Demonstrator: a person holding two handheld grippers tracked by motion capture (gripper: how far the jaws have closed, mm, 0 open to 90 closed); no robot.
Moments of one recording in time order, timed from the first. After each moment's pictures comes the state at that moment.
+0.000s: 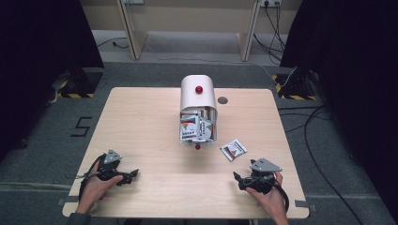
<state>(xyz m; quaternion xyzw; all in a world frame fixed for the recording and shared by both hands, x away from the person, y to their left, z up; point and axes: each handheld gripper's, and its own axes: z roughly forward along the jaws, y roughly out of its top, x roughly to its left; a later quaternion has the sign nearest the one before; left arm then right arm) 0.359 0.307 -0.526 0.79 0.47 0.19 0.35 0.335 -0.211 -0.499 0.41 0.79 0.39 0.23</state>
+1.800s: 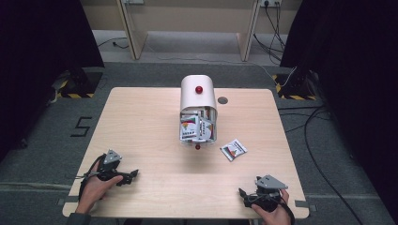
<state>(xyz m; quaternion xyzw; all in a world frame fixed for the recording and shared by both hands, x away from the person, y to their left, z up) 0.358 0.308 -0.526 0.79 0.47 0.19 0.35 0.291 -0.227 -0.522 0.44 0.79 0.36 0.21</state>
